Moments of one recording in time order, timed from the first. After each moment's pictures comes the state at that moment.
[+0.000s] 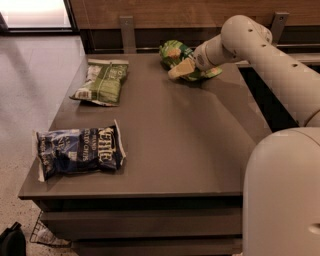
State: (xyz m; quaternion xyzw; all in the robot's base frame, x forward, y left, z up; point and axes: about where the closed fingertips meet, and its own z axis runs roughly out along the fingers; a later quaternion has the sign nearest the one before) arm 0.834 -0.116 0.827 -0.31 0.85 0.12 0.41
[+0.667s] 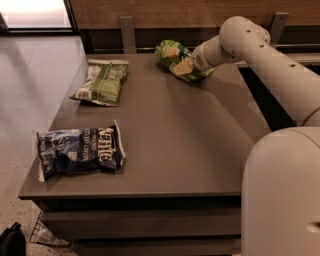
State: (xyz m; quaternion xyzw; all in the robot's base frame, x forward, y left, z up) arm 0.835 -0.110 0.822 -0.32 0.85 0.12 0.41
